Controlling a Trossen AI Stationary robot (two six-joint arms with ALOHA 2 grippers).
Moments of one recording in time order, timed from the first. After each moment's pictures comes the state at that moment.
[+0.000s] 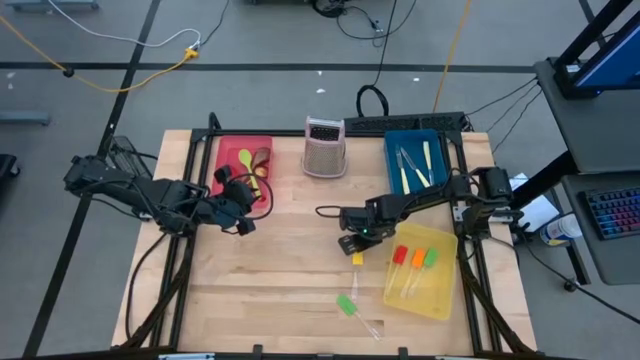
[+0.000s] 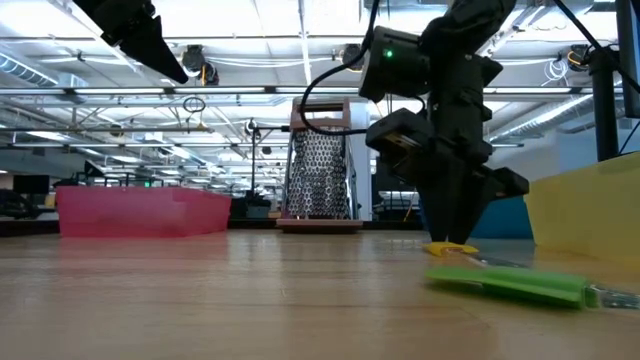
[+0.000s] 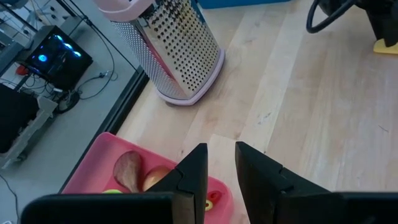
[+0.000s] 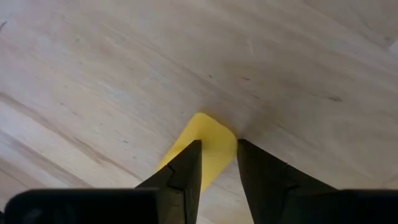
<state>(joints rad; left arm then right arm) -0.26 1.00 0.87 -0.76 -0.70 -0.30 0.05 1.81 1.04 -0.53 -0.29 1.18</state>
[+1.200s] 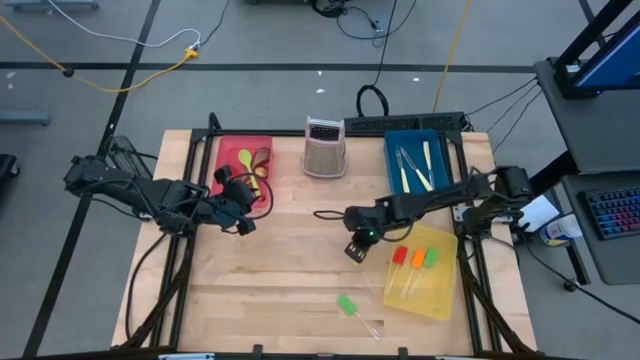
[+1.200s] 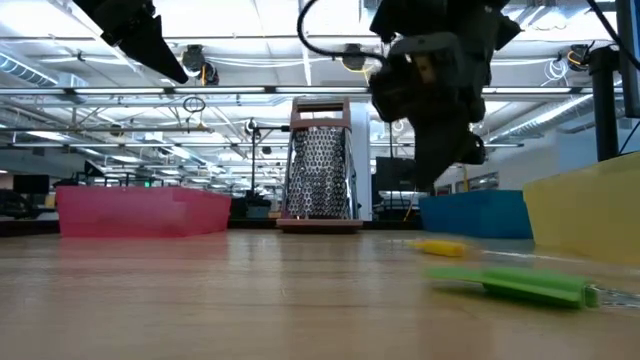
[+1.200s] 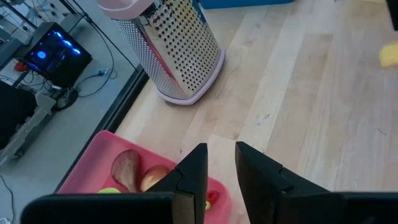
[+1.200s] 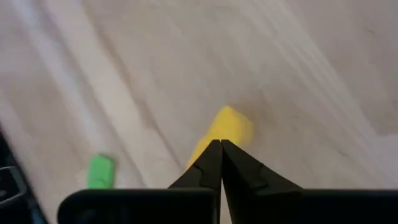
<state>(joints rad) -0.26 1.00 0.87 -0.76 -0.70 -0.32 0.09 1.66 1.04 -0.50 -0.18 0.77</state>
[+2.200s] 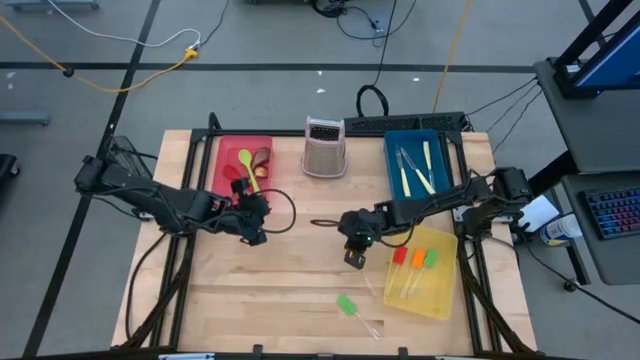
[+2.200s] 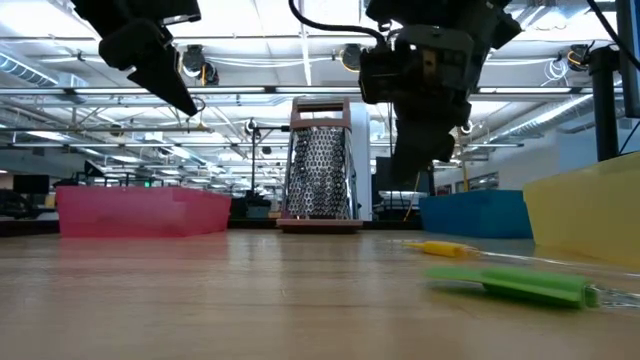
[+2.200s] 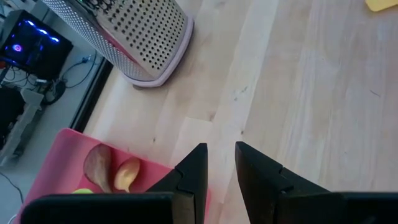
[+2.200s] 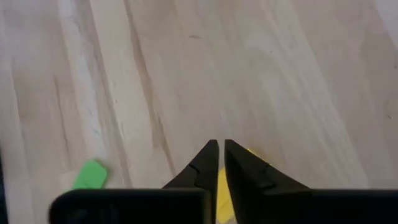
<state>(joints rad) -0.26 1.19 0.87 -0.71 -0.62 -0.29 0.14 1.67 1.04 -0.37 -0.10 0.55</state>
